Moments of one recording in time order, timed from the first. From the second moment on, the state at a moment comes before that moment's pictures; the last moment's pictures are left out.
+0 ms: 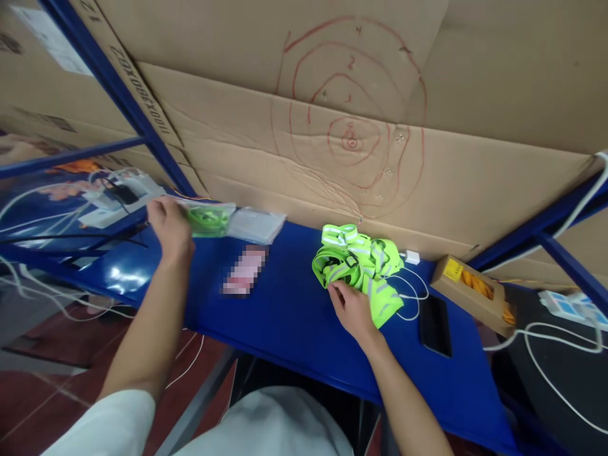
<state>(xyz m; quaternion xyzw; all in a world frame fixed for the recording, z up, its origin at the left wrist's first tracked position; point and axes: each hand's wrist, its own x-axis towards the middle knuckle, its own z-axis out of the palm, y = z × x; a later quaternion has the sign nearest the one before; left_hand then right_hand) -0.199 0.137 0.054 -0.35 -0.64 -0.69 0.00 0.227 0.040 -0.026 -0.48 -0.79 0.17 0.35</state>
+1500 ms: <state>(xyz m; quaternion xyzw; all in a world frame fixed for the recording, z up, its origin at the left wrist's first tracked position) 0.009 0.152 -0.031 -0.37 -0.37 -0.58 -0.62 0.206 0.023 -0.033 -0.36 -0.85 -0.04 0.37</state>
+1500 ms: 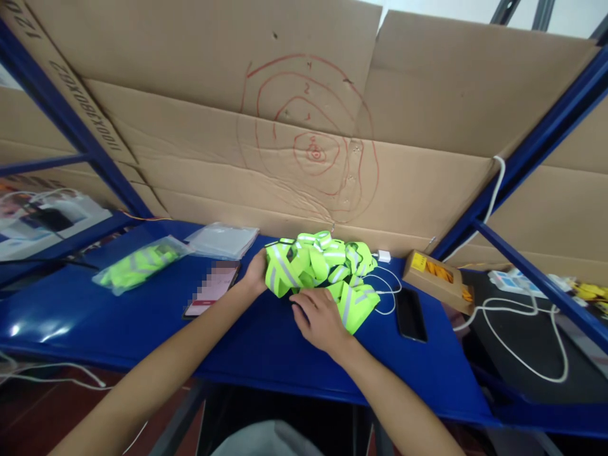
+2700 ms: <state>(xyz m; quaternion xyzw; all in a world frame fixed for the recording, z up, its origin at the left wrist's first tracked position) 0.023 0.146 0.059 -0.26 -0.23 -0.57 -0.75 0.247 0.131 0.060 -0.37 -0.84 0.32 0.23</state>
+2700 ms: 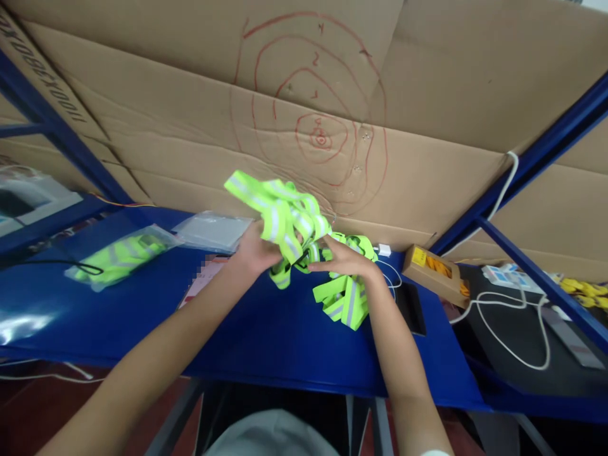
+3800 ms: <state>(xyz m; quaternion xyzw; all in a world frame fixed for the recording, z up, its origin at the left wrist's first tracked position) 0.047 0.128 0.072 -0.87 -0.27 -0.31 -0.29 0.283 0.125 0.085 -0.54 -0.78 0.25 0.19</state>
